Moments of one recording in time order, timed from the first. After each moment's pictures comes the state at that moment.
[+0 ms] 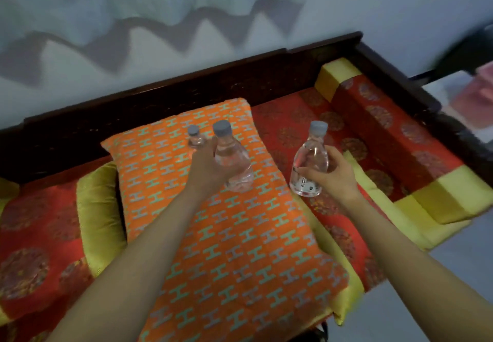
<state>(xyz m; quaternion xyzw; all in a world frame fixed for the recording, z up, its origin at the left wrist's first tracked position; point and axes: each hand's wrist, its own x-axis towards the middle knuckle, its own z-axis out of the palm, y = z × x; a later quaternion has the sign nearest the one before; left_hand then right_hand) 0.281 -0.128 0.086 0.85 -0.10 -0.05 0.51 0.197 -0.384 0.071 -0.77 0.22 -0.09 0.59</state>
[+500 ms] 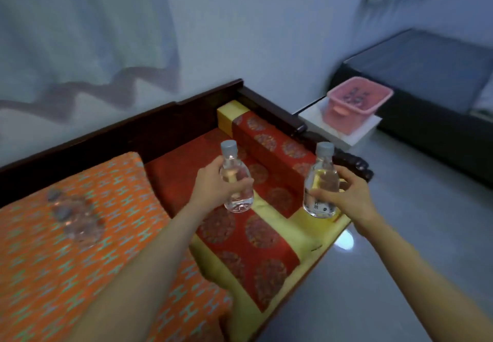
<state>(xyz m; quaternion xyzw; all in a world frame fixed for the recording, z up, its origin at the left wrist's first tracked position) 0.160 -0.448 0.151 0.84 -0.27 -0.08 0.46 -0.019 -0.681 0.151 -0.75 0.30 -0.18 0.56</state>
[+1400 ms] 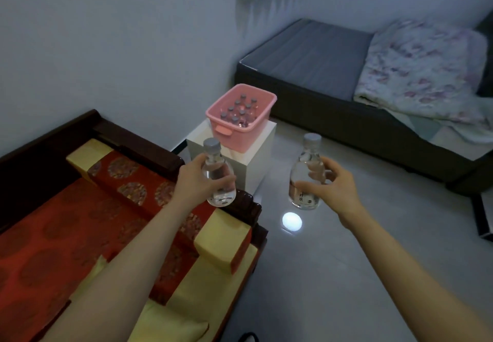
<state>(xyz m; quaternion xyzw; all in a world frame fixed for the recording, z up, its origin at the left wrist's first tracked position) 0.142 -0.935 0.149 0.79 -0.39 -0.16 0.45 -0.098 -1.099 0.163 -0.70 0.42 -0.27 0.51</state>
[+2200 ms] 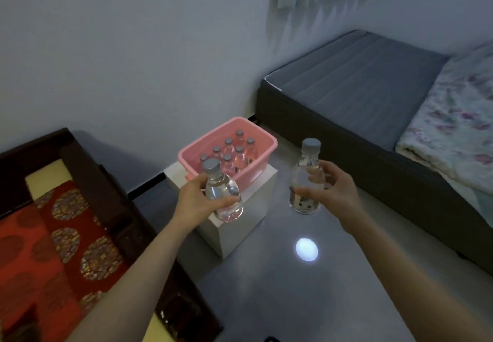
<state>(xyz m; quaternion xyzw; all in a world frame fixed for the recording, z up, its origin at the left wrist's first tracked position) 0.199 -1.277 0.131 0.81 -0.23 -0.19 0.51 0.023 -1.508 0.158 -0.74 0.32 -0.18 0.56</state>
